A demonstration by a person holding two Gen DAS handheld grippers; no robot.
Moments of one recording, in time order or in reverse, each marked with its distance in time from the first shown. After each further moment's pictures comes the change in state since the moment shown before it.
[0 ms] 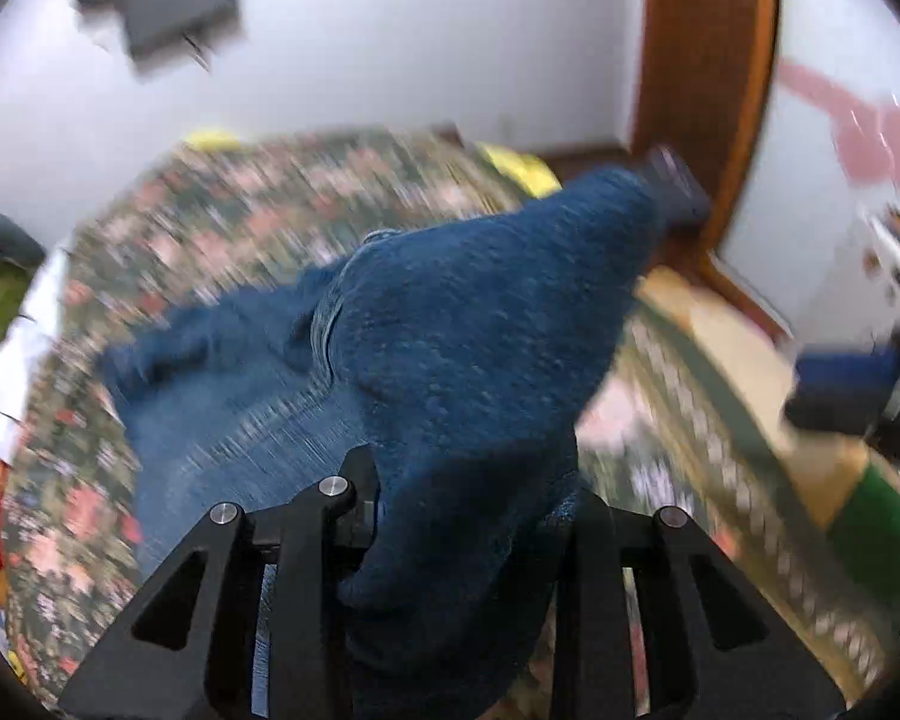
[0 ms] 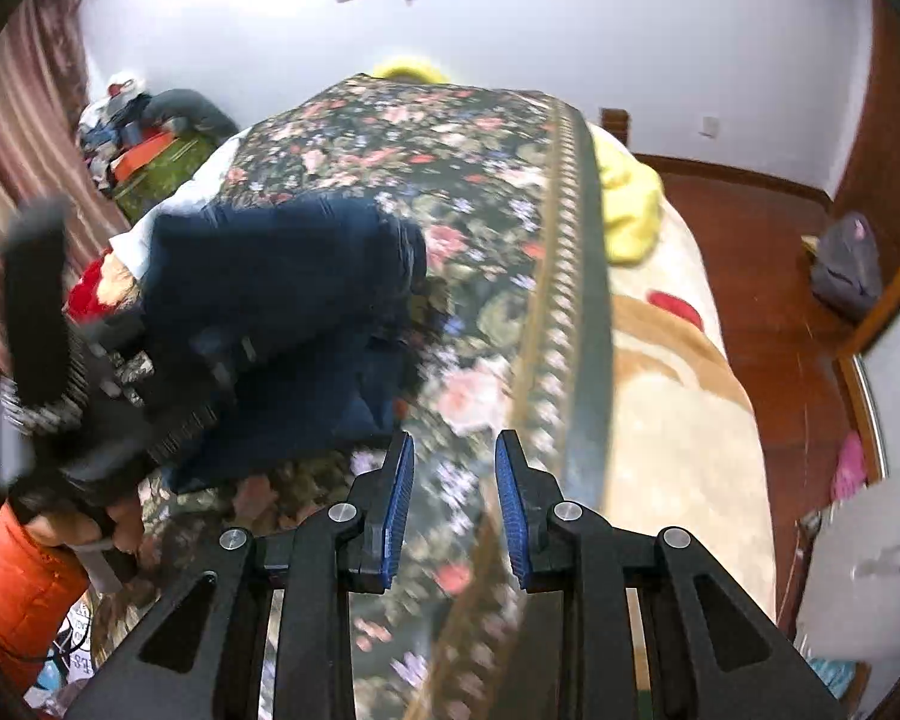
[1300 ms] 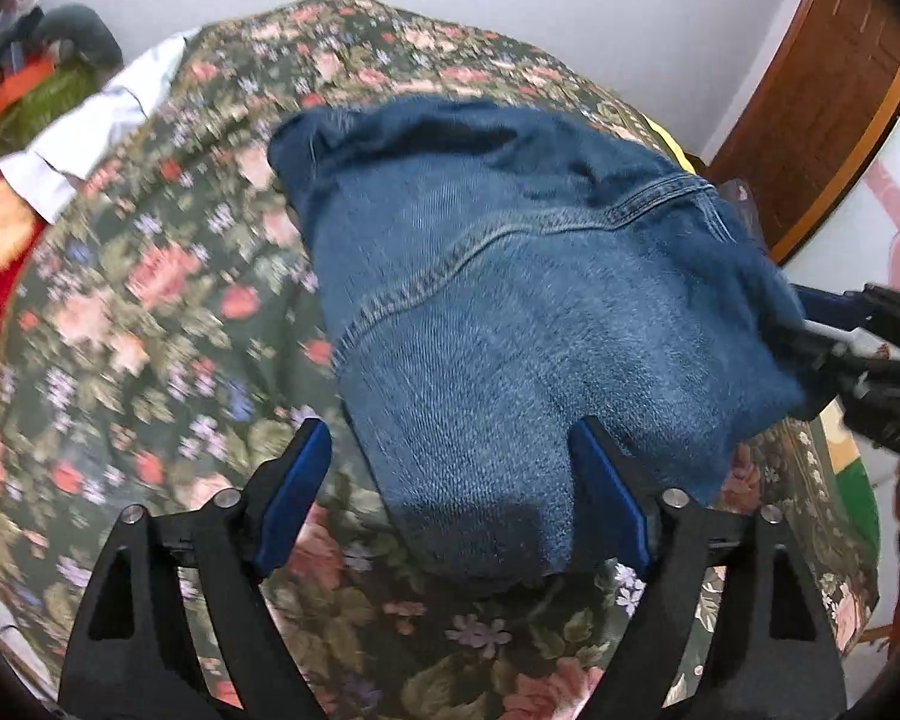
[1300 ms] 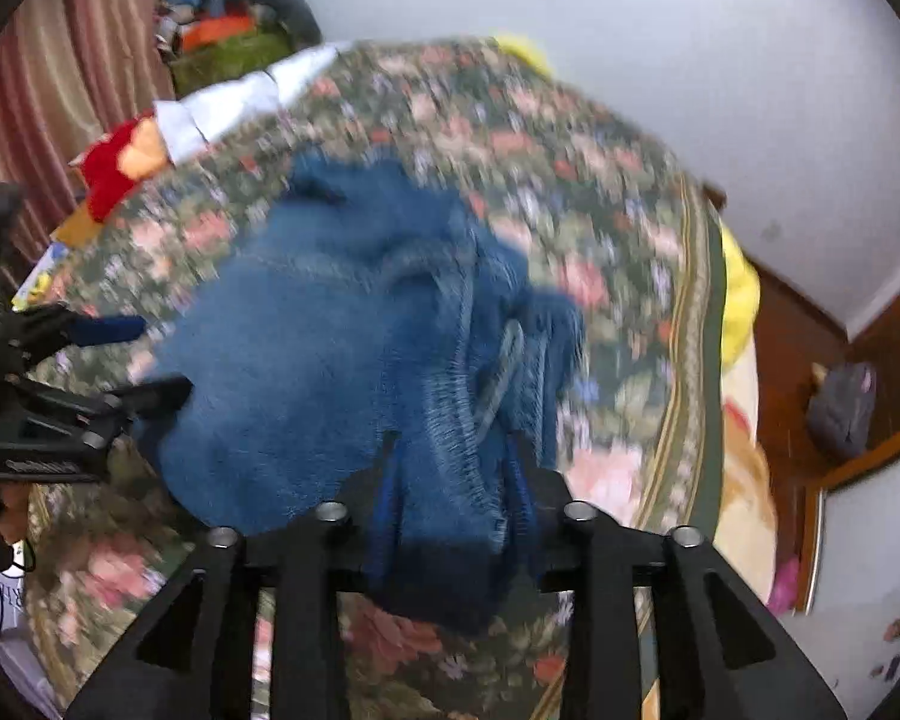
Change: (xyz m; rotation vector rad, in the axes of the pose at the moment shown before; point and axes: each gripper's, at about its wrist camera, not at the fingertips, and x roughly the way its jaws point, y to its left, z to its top) left arm -0.040 0.128 -0.105 -0.394 0.125 -0.019; right arm 0.069 0.114 0.017 -0.346 0.045 -0.120
